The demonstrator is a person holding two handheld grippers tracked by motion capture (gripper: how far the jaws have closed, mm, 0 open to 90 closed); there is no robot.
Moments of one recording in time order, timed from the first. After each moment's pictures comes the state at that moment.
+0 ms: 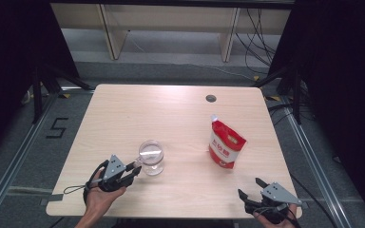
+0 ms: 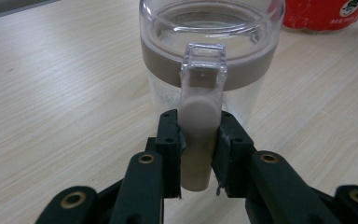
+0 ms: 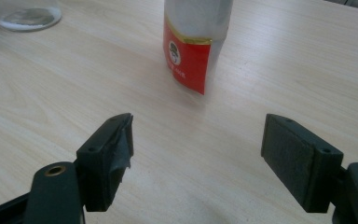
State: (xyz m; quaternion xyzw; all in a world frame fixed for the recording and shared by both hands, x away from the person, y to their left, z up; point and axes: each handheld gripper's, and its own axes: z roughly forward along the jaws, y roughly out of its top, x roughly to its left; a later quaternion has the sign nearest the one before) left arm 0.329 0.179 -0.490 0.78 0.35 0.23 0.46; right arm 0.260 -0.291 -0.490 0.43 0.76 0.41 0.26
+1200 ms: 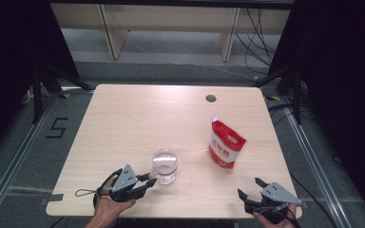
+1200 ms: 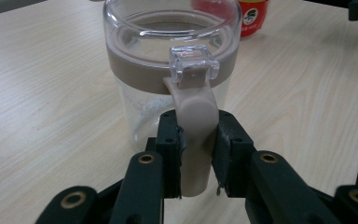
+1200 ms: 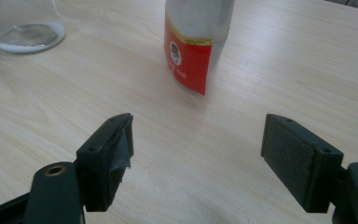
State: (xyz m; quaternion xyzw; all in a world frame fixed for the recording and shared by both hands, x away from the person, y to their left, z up) left arm 0.304 0.146 -0.492 0.80 0.29 0.17 0.50; right arm 0.261 -0.291 -0.490 0.43 0.76 0.41 0.27
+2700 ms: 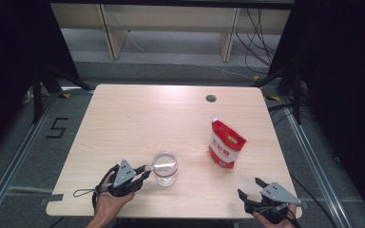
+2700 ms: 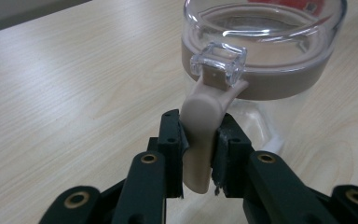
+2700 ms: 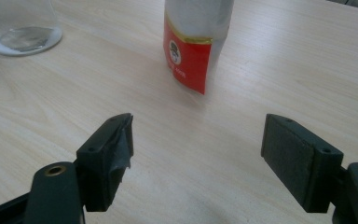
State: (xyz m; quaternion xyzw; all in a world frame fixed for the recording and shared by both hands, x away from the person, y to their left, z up) left arm 0.319 0.151 -0.495 0.79 0.33 0.23 0.47; right arm 0.262 -0.292 -0.491 0.42 0.76 0.41 0.27
